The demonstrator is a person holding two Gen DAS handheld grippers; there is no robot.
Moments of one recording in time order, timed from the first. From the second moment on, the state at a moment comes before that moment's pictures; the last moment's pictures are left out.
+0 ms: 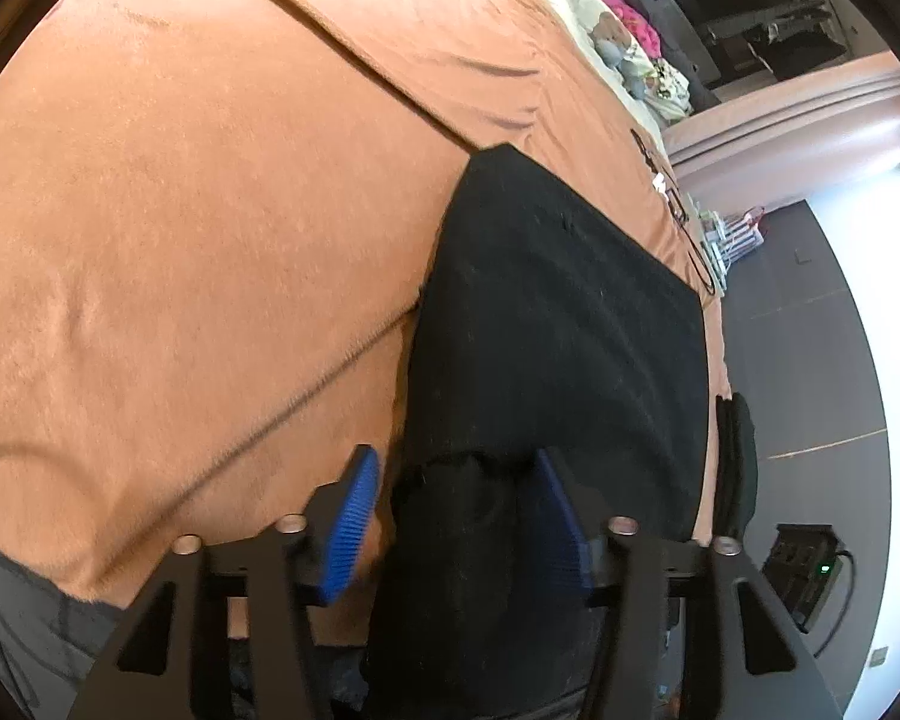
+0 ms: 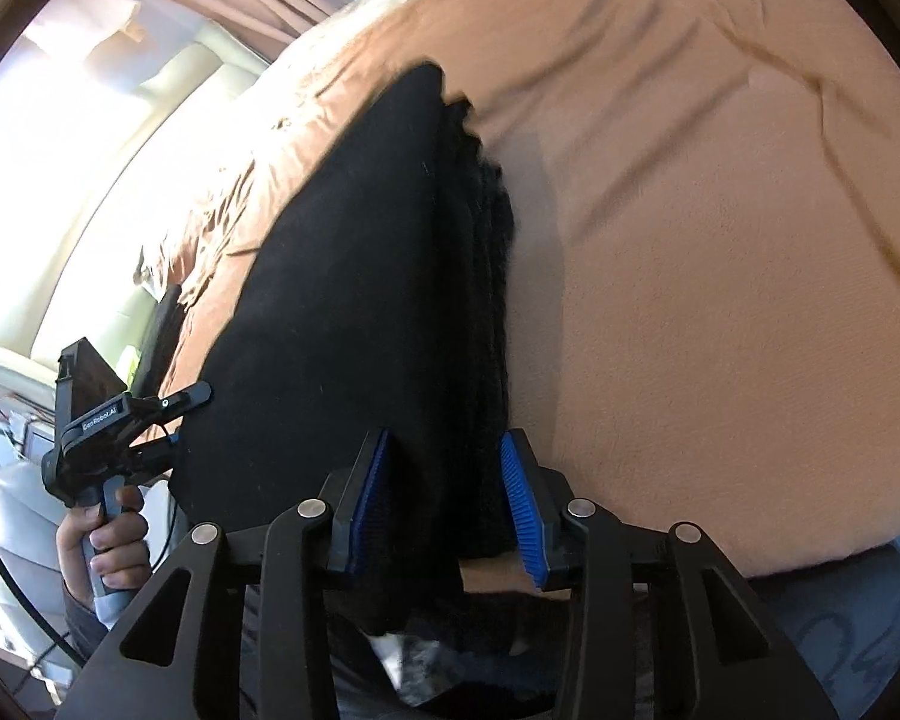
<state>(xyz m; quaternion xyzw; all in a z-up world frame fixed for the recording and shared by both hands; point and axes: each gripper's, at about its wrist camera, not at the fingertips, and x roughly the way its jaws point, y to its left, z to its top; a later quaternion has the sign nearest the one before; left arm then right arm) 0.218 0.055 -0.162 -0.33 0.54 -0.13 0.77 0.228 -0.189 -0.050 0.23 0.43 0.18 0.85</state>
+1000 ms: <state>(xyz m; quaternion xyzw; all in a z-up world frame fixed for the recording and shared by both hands) 0.306 0.050 -0.178 -0.32 0.56 -0.15 0.75 0.327 -0.166 -0.045 0.22 0.41 0.16 0.87</state>
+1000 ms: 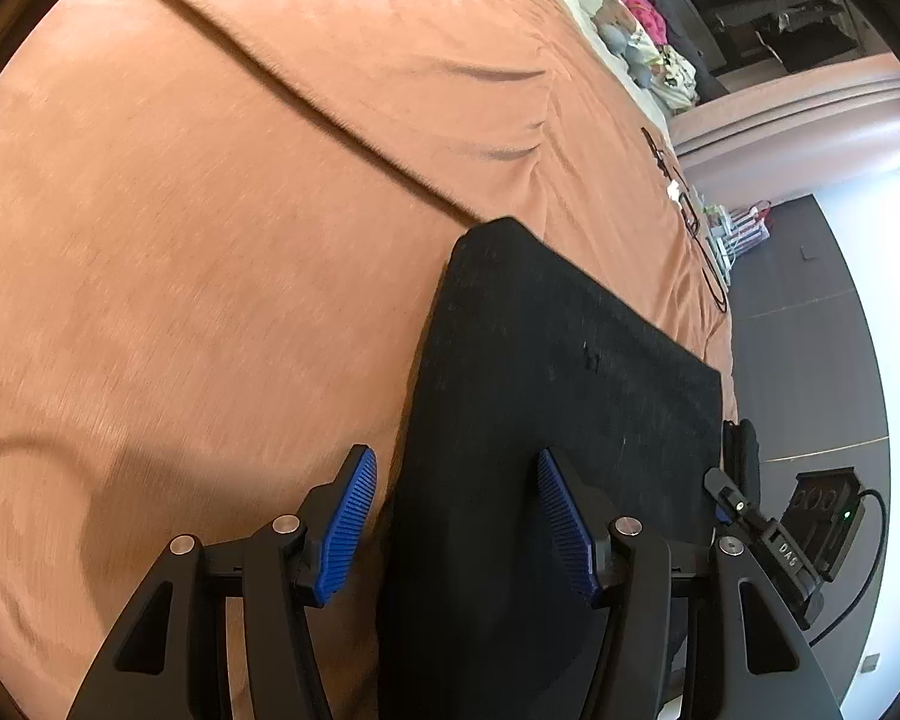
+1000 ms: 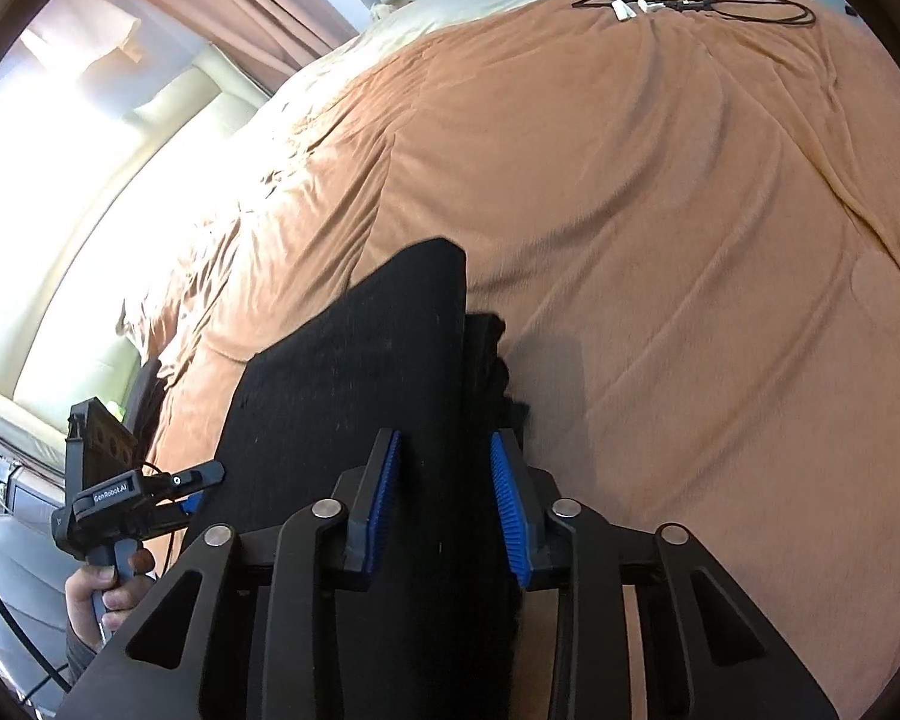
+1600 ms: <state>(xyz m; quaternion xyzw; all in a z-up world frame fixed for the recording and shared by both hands) 0.320 0.040 -0.170 -0.29 0.55 -0.16 0.77 0.322 -0.176 -0.051 0.25 0.40 0.14 0.87</state>
